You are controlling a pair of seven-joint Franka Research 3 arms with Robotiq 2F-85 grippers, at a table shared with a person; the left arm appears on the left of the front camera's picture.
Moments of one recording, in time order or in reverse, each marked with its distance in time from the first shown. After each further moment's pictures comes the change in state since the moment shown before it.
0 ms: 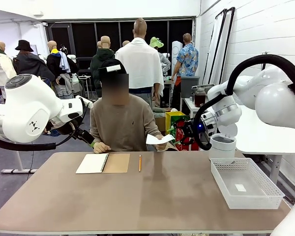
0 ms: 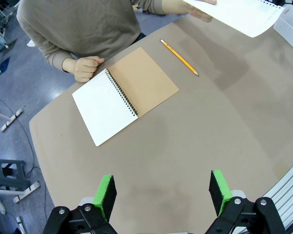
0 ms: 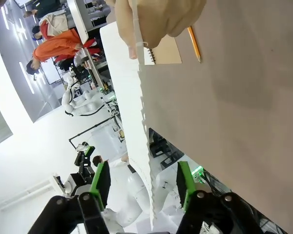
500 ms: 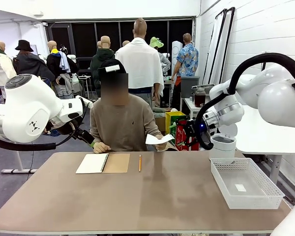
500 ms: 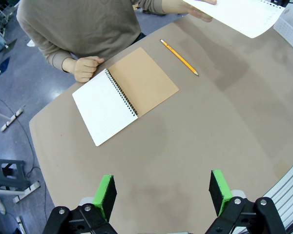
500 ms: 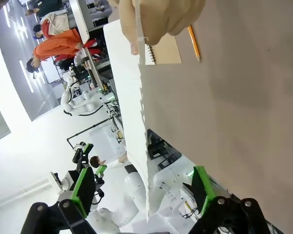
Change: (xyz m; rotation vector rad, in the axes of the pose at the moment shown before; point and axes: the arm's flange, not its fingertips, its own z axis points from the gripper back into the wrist) left arm 0.000 0.000 0.000 0.000 0.000 0.000; right arm -0.007 -0.001 0.006 0.000 -0.010 0.027
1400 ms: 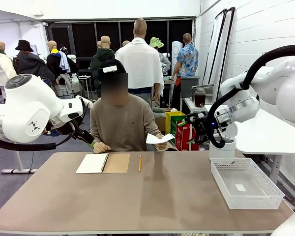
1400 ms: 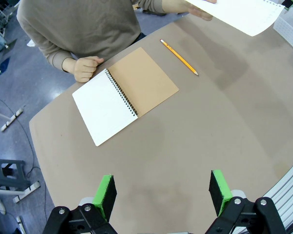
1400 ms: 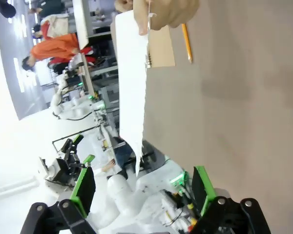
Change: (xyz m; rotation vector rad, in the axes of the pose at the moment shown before) left arm 0.000 0.000 0.000 0.000 0.000 0.000; right arm -0.047 0.000 0.043 -0.024 -0.083 0.121
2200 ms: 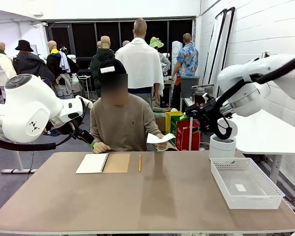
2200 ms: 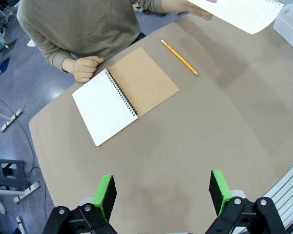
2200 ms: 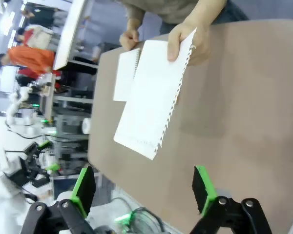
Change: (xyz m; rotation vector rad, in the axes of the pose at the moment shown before) left arm 0.000 0.000 0.000 0.000 0.000 0.000; right arm -0.073 0.052 0.023 -0.182 -0.298 0.361
